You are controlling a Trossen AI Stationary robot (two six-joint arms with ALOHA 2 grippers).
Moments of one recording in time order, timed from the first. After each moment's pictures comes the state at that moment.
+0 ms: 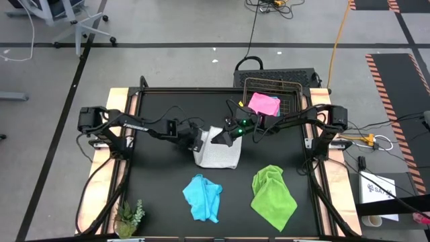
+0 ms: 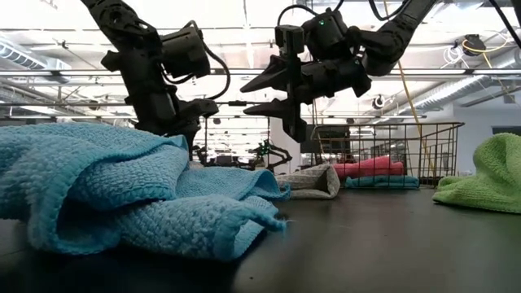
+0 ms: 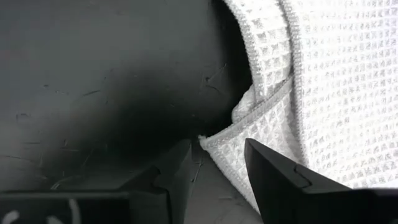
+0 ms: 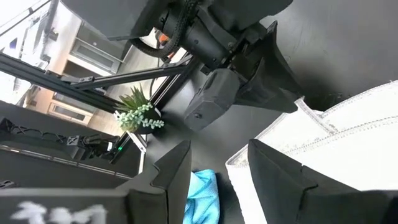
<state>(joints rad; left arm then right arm) 0.14 1.58 0.80 -0.36 0.00 -1.01 -0.22 1.75 0.87 0.52 -0.50 0.81</state>
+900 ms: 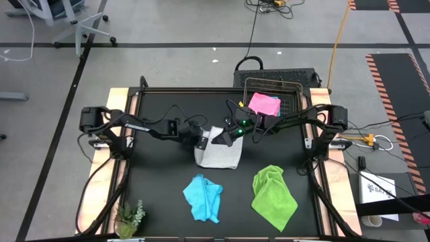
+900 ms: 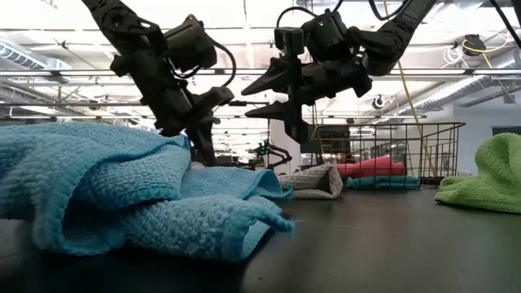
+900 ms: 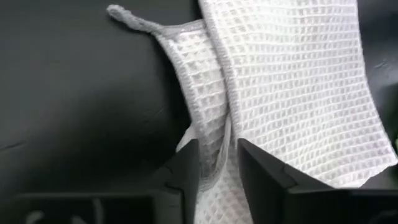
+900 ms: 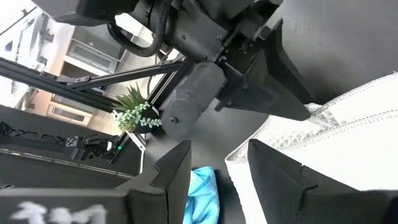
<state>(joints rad) 0.14 1.60 0.81 -0.16 0.00 -1.02 -0.22 1.74 0.87 0.50 -0.50 0.83</state>
